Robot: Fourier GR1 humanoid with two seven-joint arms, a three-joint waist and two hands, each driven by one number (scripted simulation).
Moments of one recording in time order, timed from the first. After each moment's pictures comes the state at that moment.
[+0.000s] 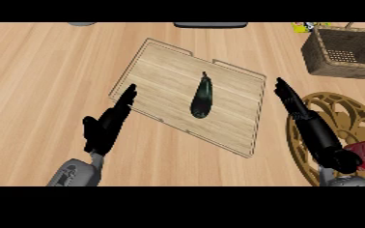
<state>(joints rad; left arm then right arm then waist) -0.17 0.26 -0.35 -1.31 0.25 0.10 -0.06 -0.03 -0.39 0.19 -1.60 -0.09 0.04 -0.16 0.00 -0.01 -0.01</state>
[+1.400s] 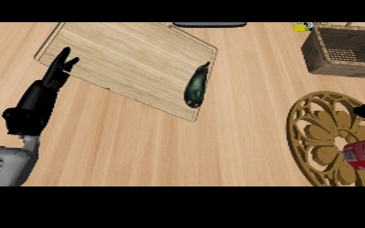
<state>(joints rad) -0.21 0.54 -0.16 -1.49 0.13 0.15 -0.06 0.02 -1.10 -0.25 -2.19 -0.36 0.62 0.06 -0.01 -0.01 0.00</state>
